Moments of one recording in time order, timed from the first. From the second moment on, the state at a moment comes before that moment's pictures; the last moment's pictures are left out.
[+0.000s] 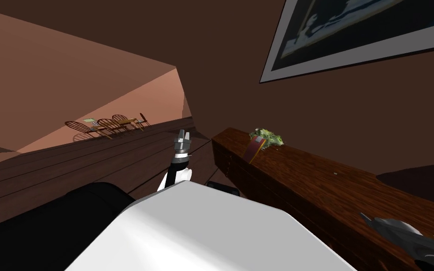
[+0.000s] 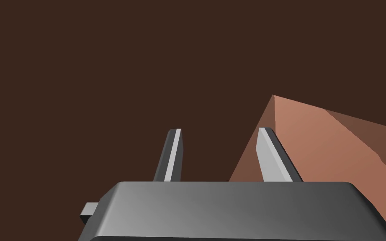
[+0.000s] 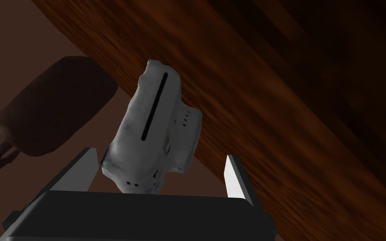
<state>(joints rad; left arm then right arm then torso) 0.55 -0.04 0.03 -2.36 -0.04 -0.46 0.07 0.70 -1.05 -0.19 -1.36 0.54 0.20 0.40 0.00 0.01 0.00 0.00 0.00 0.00</state>
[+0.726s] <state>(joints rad) 0.55 -0.04 0.03 -2.36 -0.04 -0.46 0.07 0.62 -1.08 -0.14 -1.26 0.56 0.19 0.35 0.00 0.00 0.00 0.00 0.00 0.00</state>
